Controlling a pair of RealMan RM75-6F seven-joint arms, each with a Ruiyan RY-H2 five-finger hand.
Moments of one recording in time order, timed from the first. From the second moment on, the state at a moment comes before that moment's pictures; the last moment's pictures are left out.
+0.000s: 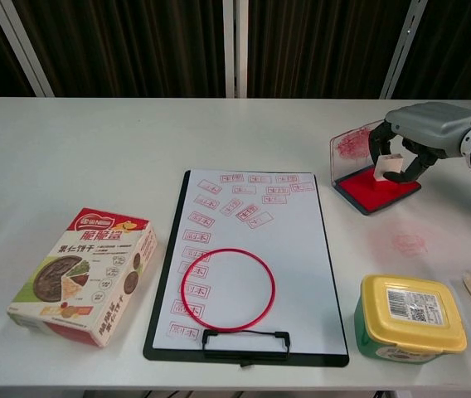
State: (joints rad) left arm -0.04 -1.10 0.01 -1.53 1.61 1.57 -0.14; right arm 0.70 -1.62 0.14 -1.05 -1.27 0.76 -0.15
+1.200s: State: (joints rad) left arm -0.03 -1.10 0.02 -1.53 1.63 1.60 -0.14; right arm 0.67 -1.47 0.14 -1.44 -1.35 0.96 -0.21
